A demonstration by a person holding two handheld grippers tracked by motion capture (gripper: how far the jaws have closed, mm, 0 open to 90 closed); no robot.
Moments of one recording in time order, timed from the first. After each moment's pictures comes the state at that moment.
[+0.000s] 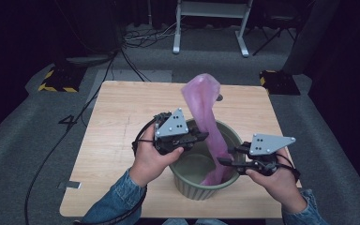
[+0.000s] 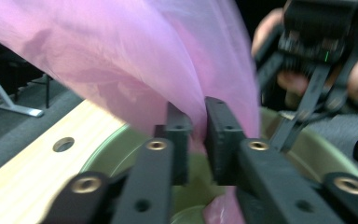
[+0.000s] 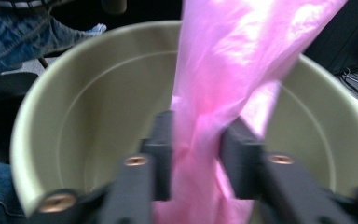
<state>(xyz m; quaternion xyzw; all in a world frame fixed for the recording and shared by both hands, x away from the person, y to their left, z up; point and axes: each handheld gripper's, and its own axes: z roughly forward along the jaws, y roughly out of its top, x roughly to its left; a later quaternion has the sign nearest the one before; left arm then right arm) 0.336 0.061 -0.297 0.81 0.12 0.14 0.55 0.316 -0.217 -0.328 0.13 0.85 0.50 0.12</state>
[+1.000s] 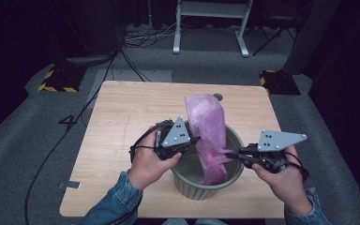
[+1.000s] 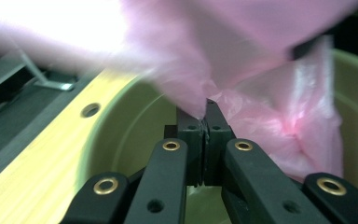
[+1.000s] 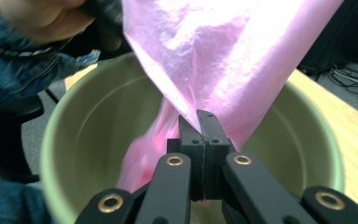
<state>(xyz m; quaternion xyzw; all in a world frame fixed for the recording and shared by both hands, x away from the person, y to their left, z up) 0.336 0.067 -0.316 0.84 0.14 0.20 0.48 0.307 -0.224 -0.310 0.16 0.84 0.50 0.12</state>
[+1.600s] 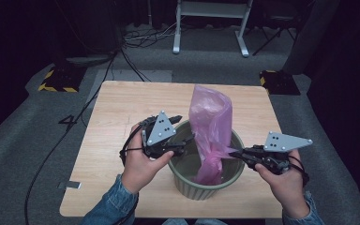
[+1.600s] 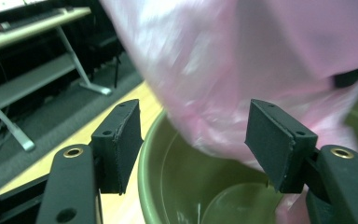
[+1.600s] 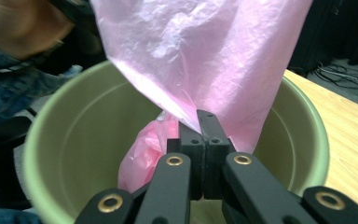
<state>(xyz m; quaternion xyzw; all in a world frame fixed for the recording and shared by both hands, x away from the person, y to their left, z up) 0.322 0.087 -0.305 0.79 0.20 0.24 0.53 0.309 -0.237 -0.325 0.22 0.81 0.53 0.13</state>
